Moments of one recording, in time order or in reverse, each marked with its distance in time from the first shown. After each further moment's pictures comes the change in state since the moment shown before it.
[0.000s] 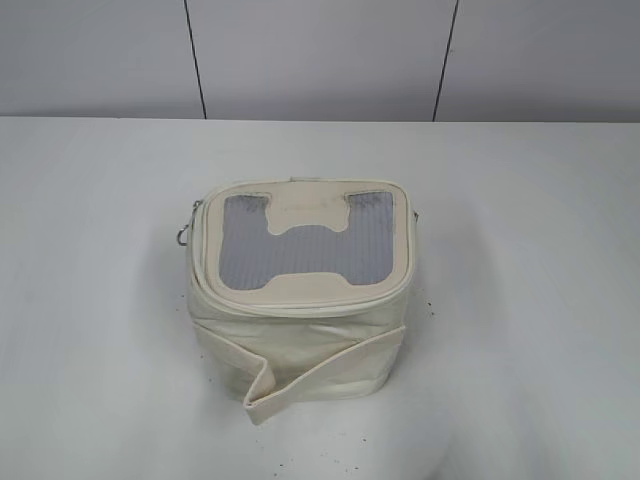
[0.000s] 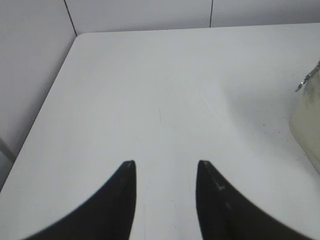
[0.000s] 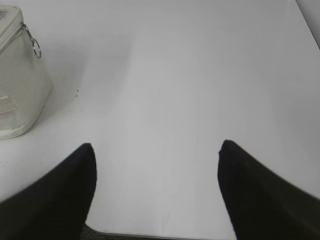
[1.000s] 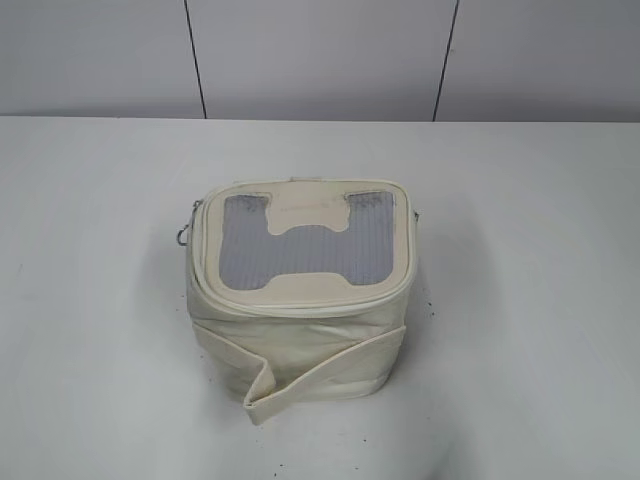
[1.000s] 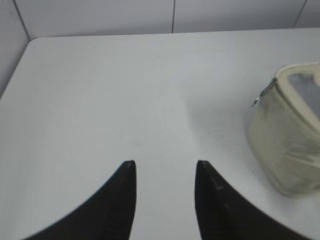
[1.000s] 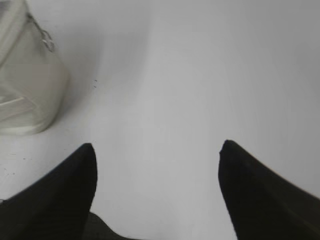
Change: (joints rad) left arm -0.077 0.185 -0.033 -0.084 -0.129 0.000; right arm 0.042 0.331 -0.036 0.079 -0.143 -0.037
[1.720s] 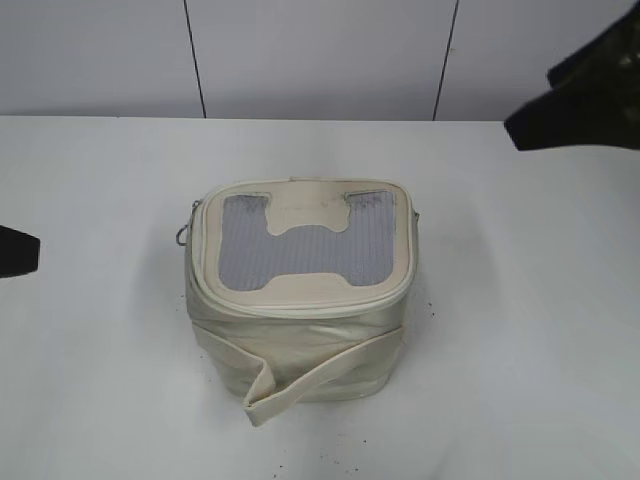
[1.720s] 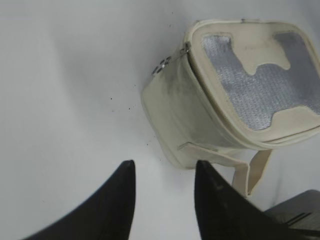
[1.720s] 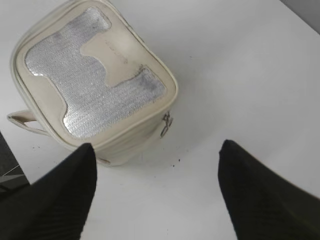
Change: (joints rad) left arm -0.001 0.737 -0.006 -0.668 -0.180 0.481; right arm 0.211 0.923 -0.549 0.366 -0.042 -0.738
